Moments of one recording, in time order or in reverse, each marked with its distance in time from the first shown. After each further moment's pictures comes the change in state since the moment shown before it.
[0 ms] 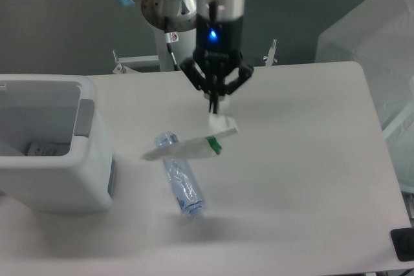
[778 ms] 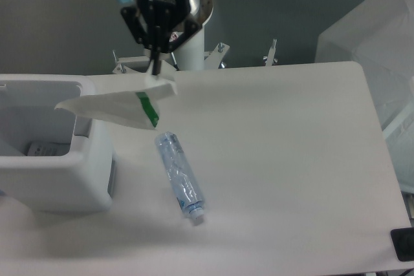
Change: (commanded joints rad) arm -0.150 0.069 0.011 0.009 -0.086 -0.061
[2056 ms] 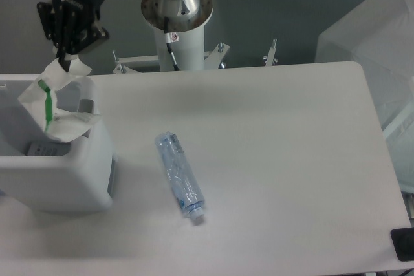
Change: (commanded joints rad) arm -0.201 -0.061 -0.012 0.009 0.005 0.005
